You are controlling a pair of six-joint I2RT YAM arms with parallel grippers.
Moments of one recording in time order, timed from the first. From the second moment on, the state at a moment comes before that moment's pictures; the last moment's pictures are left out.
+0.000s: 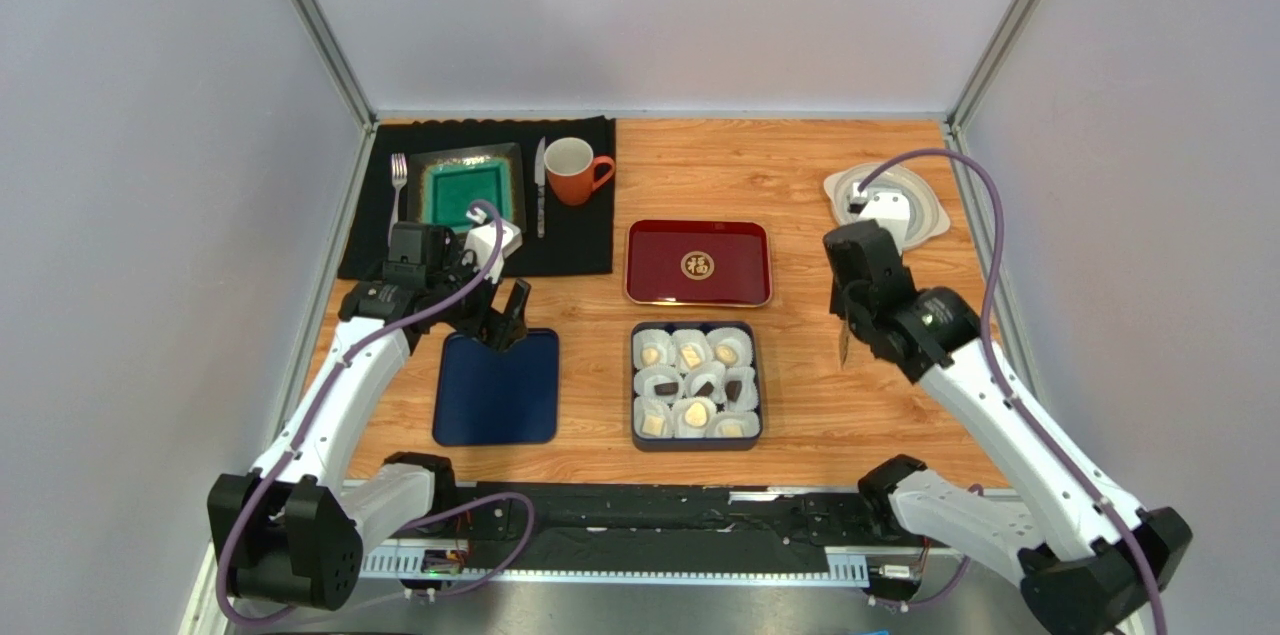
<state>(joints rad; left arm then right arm) -0.12 1.06 0.81 -0.67 0.38 0.34 0.56 0.94 0.99 -0.81 0.61 0.37</state>
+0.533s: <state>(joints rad) -0.12 1.05 0.81 -0.67 0.39 0.34 0.18 1.45 1.23 -0.89 0.18 0.36</state>
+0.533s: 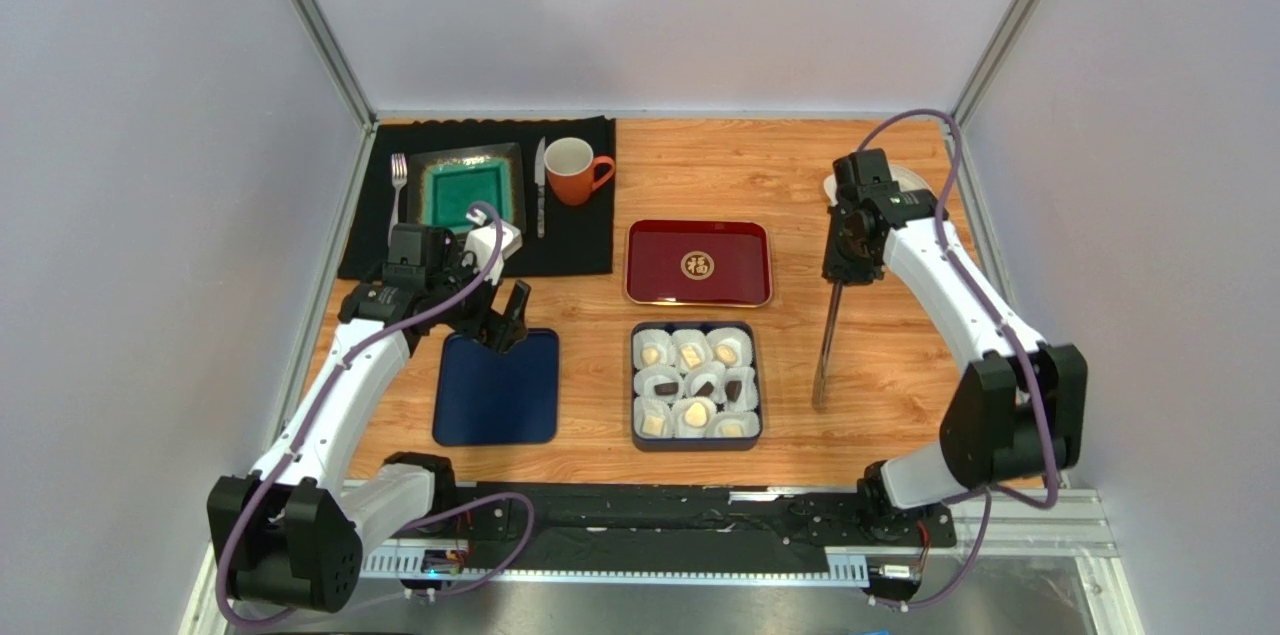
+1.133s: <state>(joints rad) -0.12 1.04 0.79 -0.65 0.37 0.35 0.18 1.83 1.33 -0.92 0.18 0.36</state>
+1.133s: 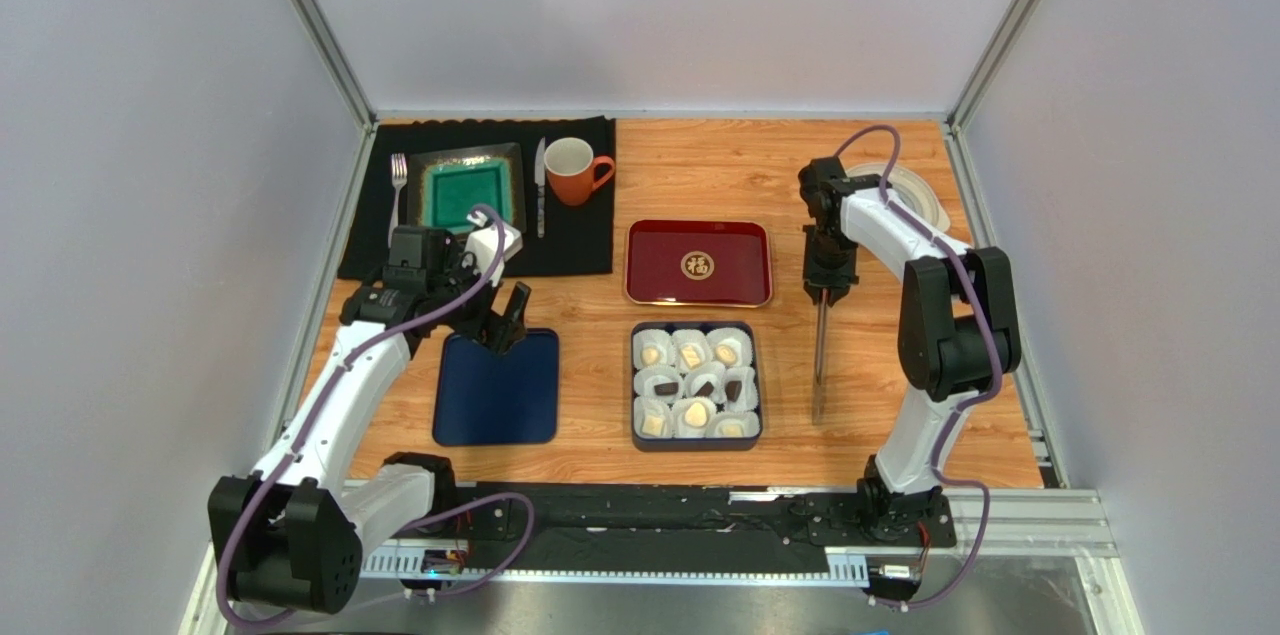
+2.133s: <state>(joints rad) 0.15 1.21 0.74 -0.62 0.17 0.38 0.22 1.52 1.37 -0.89 0.19 0.38</state>
